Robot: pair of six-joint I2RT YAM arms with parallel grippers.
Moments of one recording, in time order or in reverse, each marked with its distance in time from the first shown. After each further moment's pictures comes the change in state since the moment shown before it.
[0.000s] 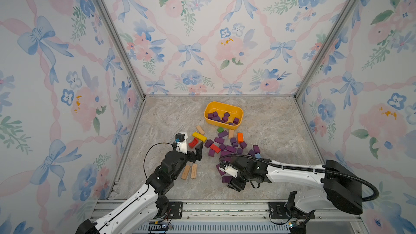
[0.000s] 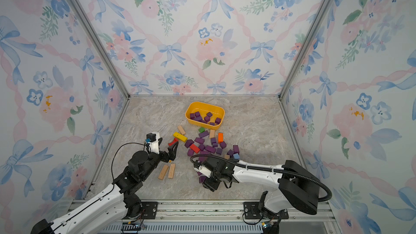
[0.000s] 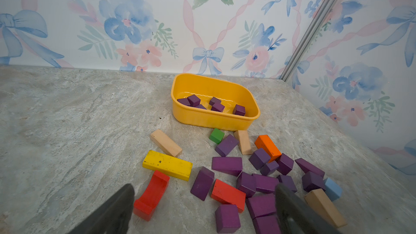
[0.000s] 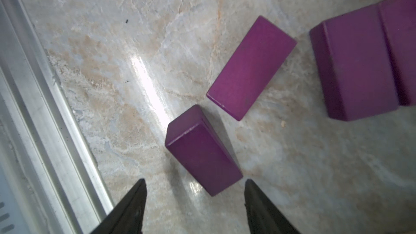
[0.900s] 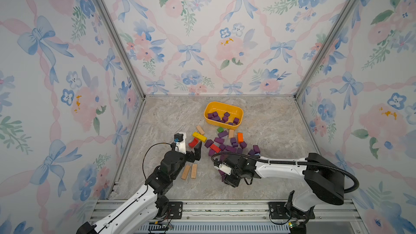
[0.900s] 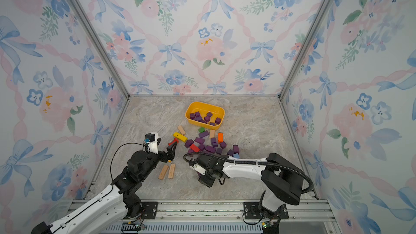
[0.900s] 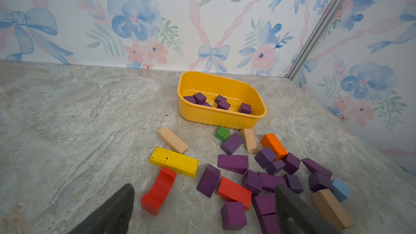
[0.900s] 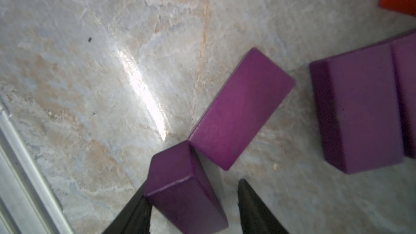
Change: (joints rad) left arm 0.021 -0.019 0.000 -0.034 -0.003 0.000; right arm 0.001 0.175 0.116 0.000 0.048 -0.034
